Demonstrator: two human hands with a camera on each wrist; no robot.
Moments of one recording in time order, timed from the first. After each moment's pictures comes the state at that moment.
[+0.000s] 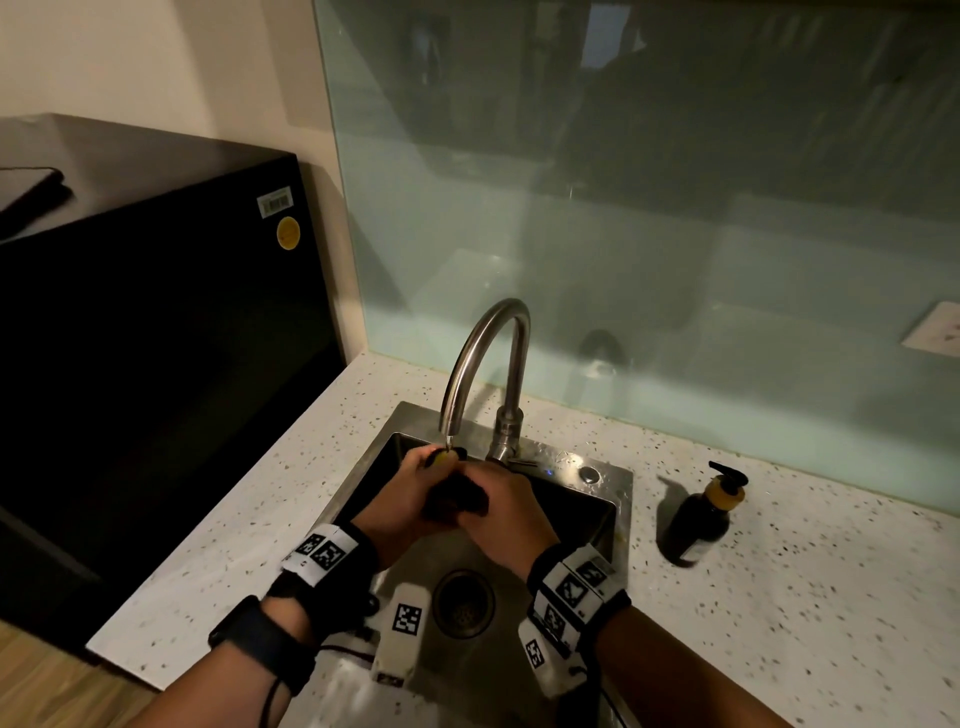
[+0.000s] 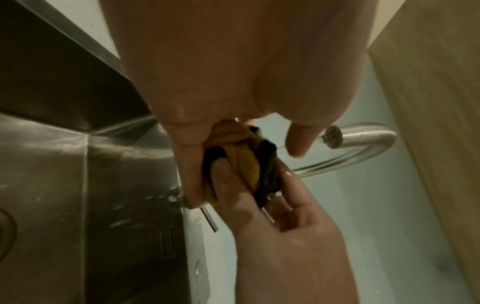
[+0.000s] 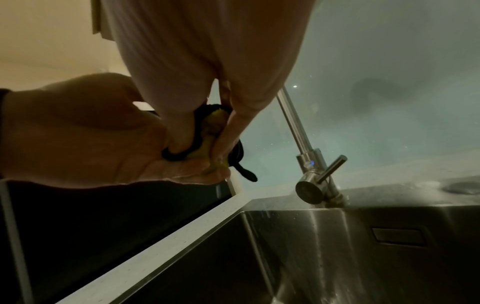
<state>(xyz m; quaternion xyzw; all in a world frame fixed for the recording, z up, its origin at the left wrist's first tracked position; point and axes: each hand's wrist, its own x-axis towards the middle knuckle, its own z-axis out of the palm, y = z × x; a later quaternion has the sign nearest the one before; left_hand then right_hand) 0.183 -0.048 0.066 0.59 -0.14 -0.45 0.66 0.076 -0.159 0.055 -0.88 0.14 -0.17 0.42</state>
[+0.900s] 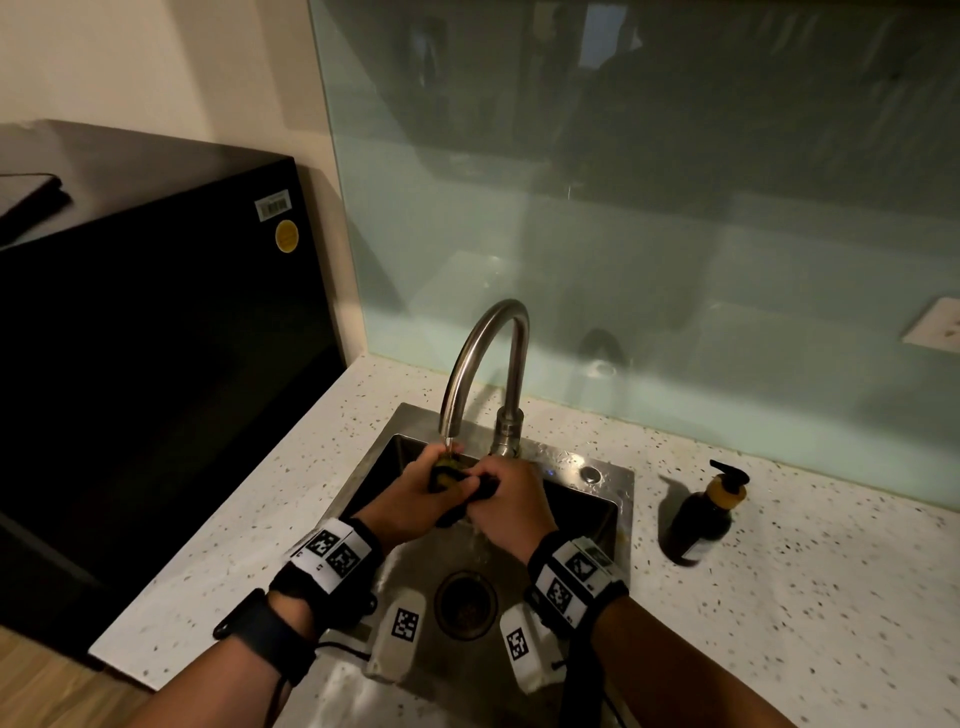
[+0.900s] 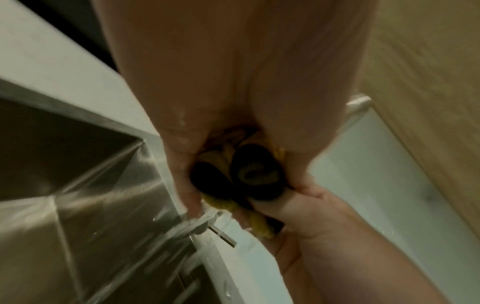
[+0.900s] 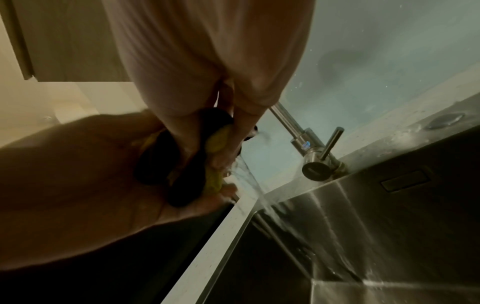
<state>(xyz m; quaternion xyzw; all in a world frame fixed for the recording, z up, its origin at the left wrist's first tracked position) 0.182 -0.048 0.084 0.70 -0.31 -0.39 0.51 0.082 -0.163 0.060 -0.83 0.23 -0.19 0.47</state>
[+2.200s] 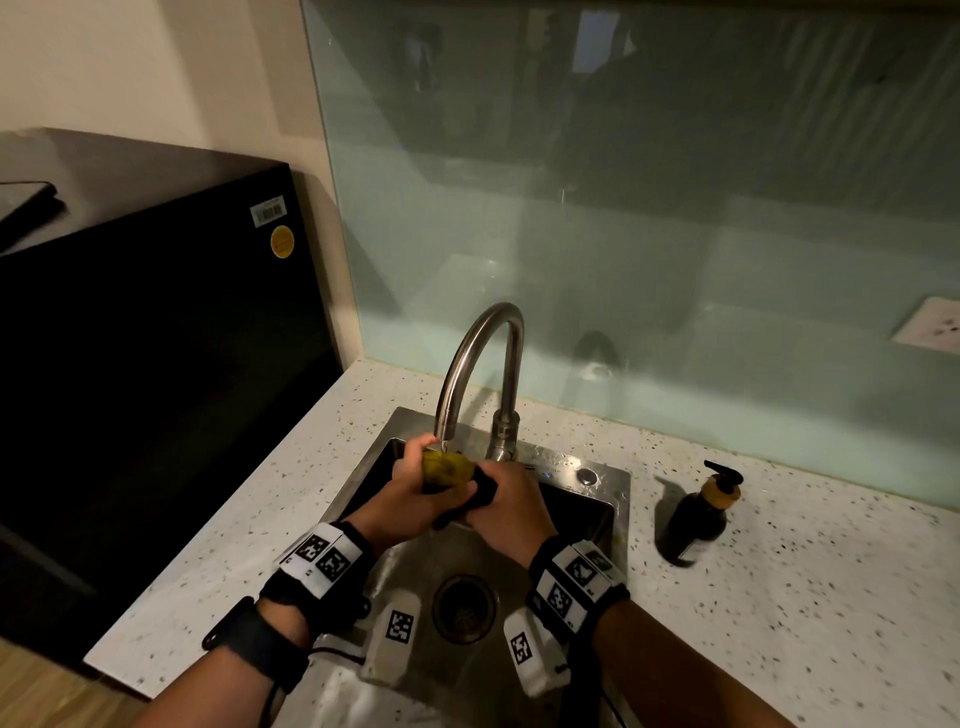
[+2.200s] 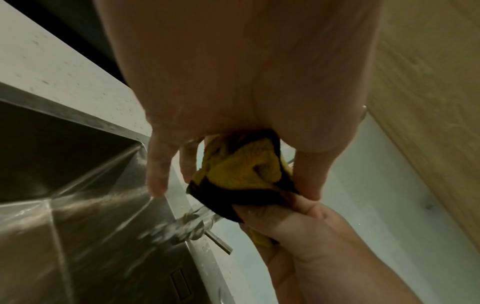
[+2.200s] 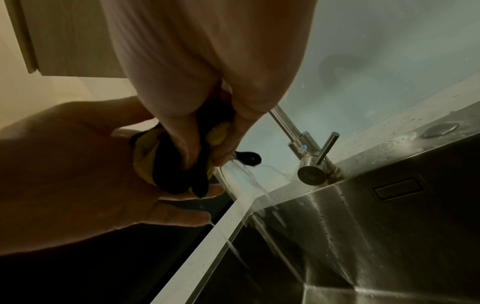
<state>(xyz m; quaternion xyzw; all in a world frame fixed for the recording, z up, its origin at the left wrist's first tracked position) 0.183 -0.046 0.085 0.70 -0.31 -0.36 0.53 0.076 -0.161 0.071 -0.84 0.21 -0.17 0.47</state>
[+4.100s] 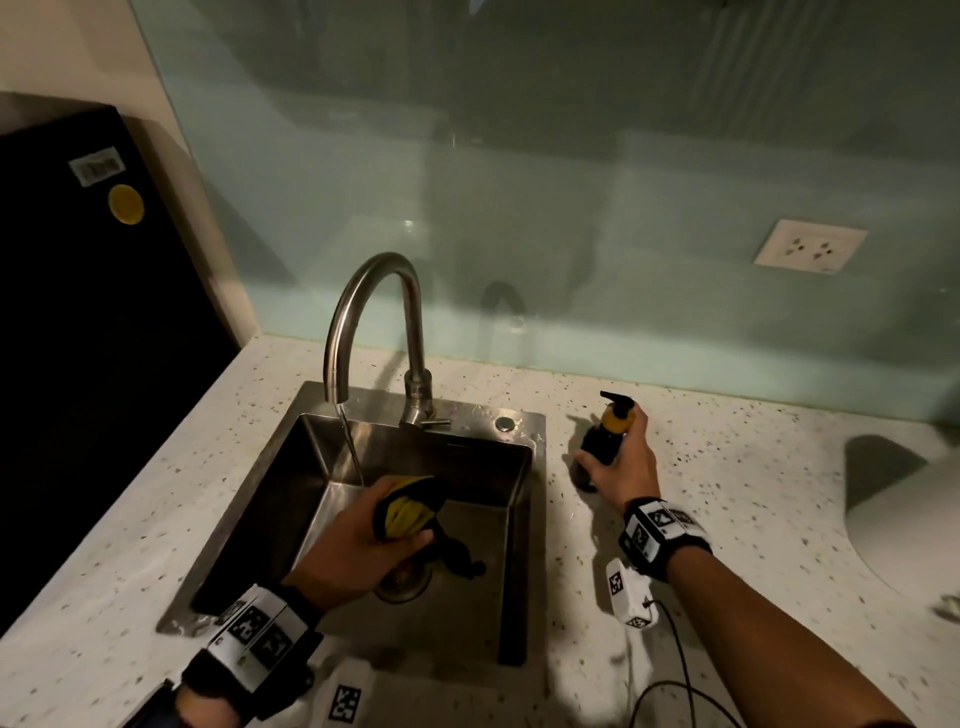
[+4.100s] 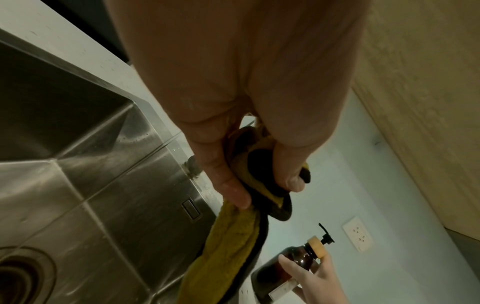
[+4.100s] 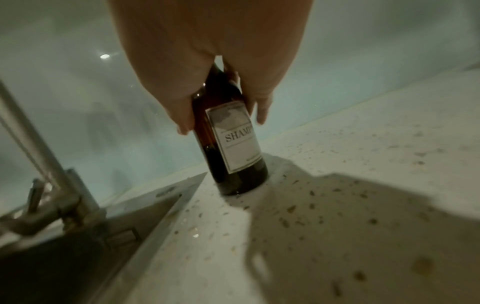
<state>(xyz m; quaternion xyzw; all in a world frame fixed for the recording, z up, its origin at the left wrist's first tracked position) 0.128 -0.034 0.030 0.67 -0.47 -0.32 0.48 -0.087 -0.304 0.015 -0.72 0.51 -0.28 0.38</state>
